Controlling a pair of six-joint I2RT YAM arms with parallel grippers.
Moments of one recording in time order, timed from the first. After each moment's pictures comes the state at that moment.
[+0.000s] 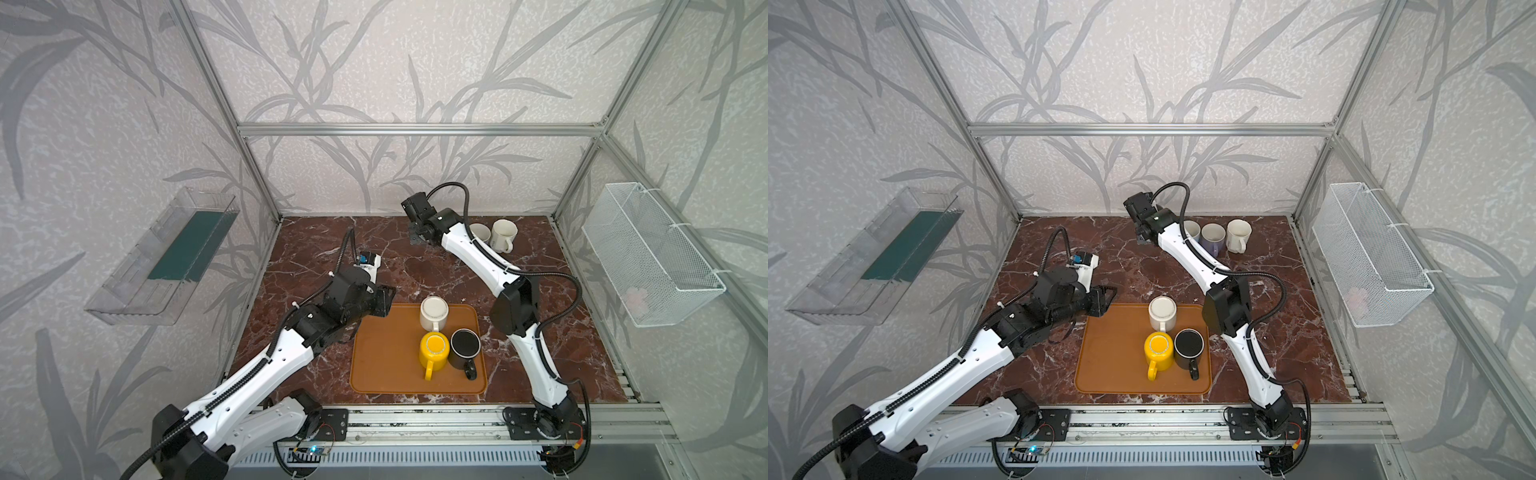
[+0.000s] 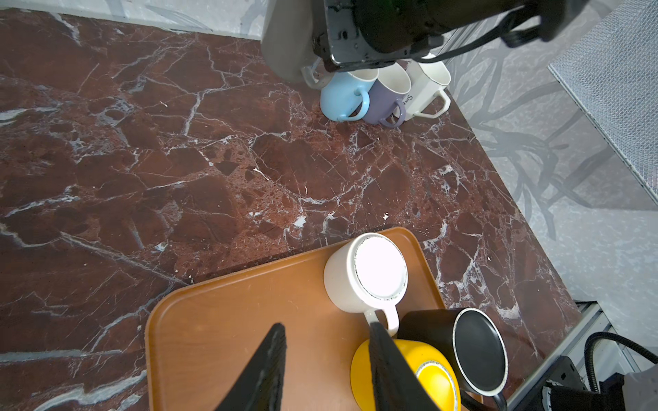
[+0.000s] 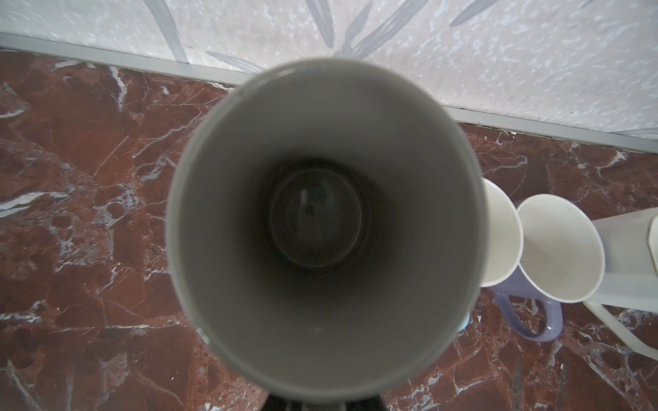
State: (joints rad) left arm -0.65 1.00 0.88 -0.44 -0.02 -0.47; right arm 0.65 2.40 2.47 -1.01 0.41 0.40
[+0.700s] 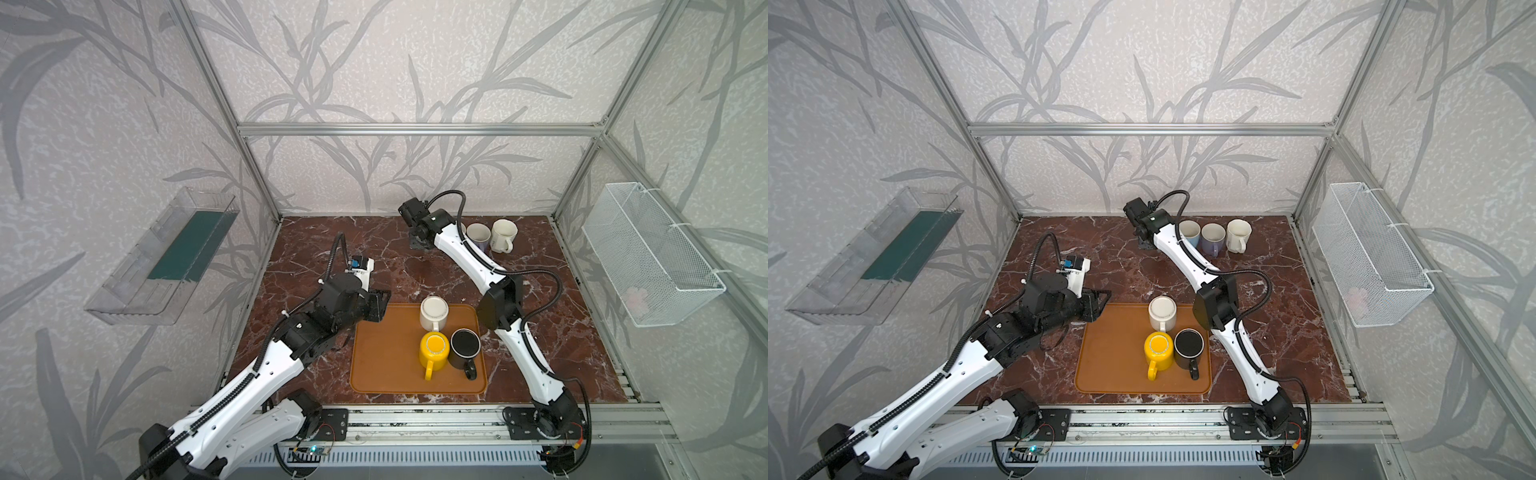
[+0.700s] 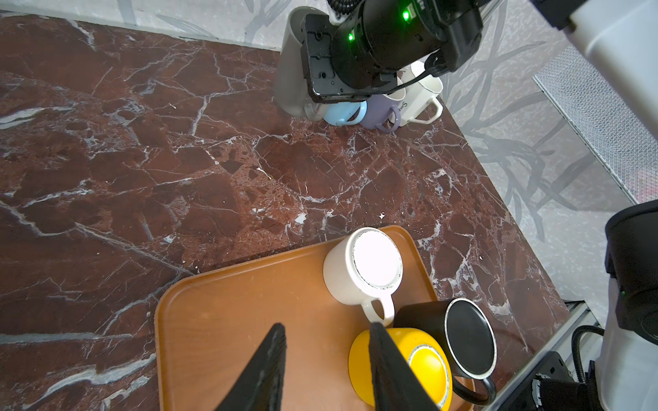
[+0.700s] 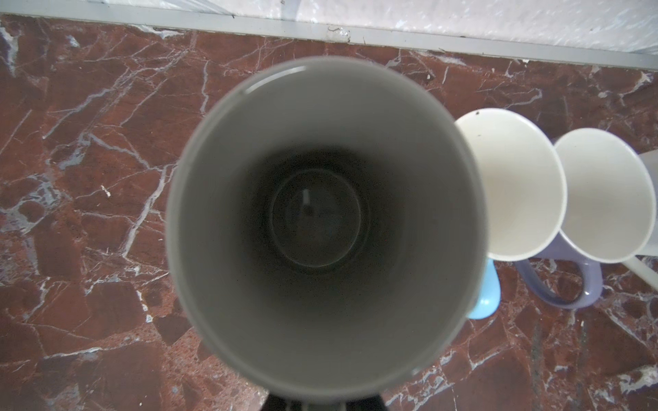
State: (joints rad) left arm -0.65 0.92 0.85 -0.48 -0.02 -0.49; right arm 0.63 2.55 2.66 -1.18 0.41 0.53
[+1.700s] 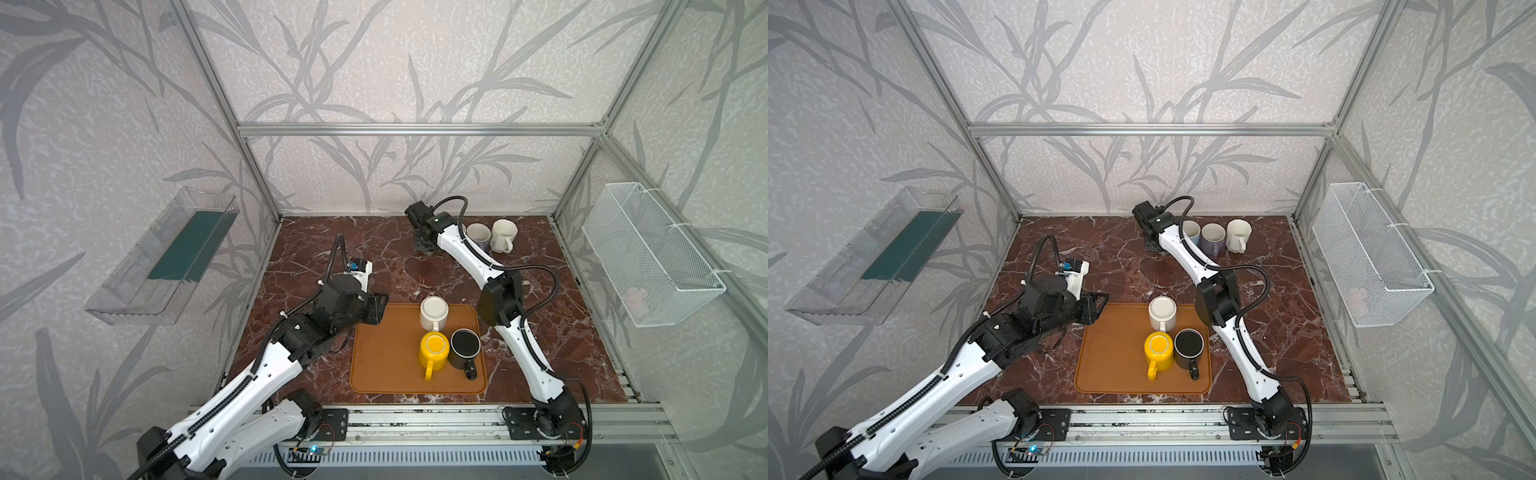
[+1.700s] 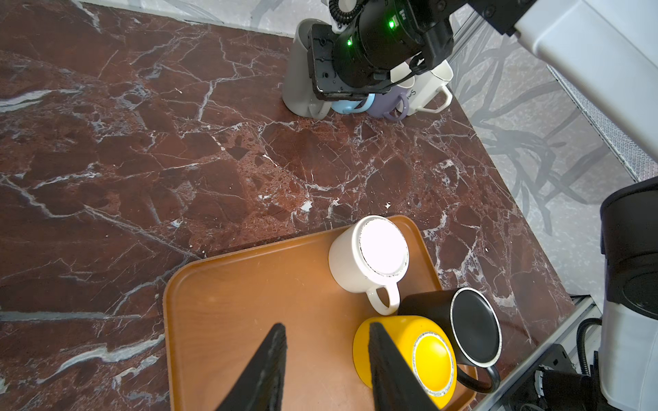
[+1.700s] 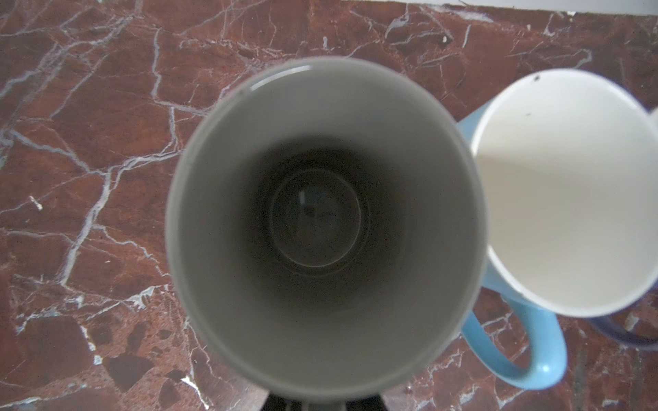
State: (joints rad) left arm -0.65 0.90 0.85 -0.53 -0.02 -0.49; right arm 0.58 2.60 2.60 -1.12 0.36 0.53
